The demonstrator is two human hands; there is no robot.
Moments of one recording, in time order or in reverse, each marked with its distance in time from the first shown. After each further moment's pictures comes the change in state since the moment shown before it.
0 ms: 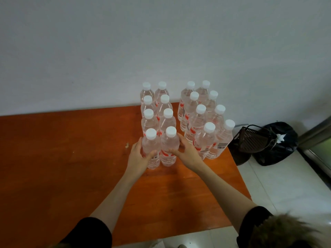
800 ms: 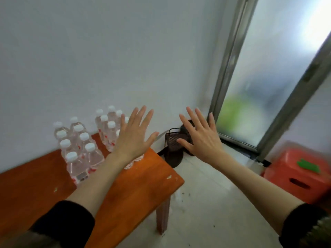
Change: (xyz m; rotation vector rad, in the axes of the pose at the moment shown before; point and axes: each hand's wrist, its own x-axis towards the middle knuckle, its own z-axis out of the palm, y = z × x) left_hand -0.137 0.181 0.072 0.726 -0.066 1.151; right_hand -0.275 -0.021 -0.169 -1.284 0.764 0.011
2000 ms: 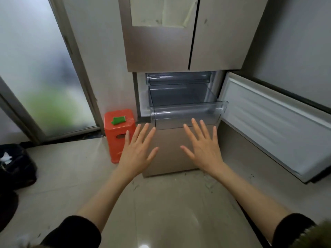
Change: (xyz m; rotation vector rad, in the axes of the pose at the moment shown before) left_hand -0.151 0.730 0.101 -0.366 -0.218 0.976; right_hand -0.636 0.367 -0.187 -0.384 -0.321 1.123
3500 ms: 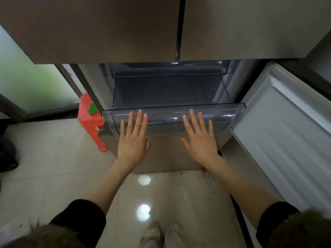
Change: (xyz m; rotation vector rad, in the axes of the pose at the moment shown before) left_hand 0.318 0.007 0.225 0.208 -0.147 -0.157; right_hand 0.293 0.175 0.218 0.176 -0.320 -0.098
